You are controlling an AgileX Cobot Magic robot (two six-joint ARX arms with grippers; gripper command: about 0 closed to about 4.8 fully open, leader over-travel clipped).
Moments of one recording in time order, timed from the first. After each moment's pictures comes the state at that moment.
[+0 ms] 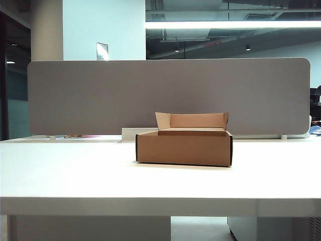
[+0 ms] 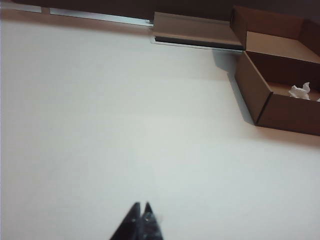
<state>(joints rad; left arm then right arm) -0.05 0.00 0.01 -0.16 0.12 -0.11 -0.01 0.00 0.01 -0.14 -0.47 0.08</state>
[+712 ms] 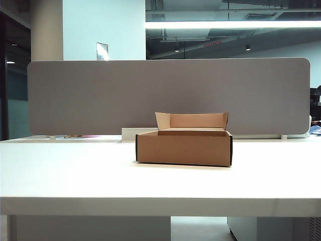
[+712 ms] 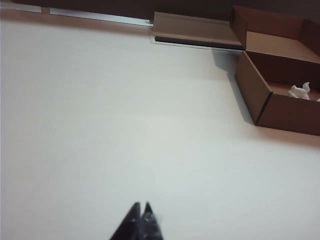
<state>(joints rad) -0.05 0.00 0.01 -0.16 0.12 -0.11 -0.02 0.00 0.01 -0.14 -0.21 -0.01</state>
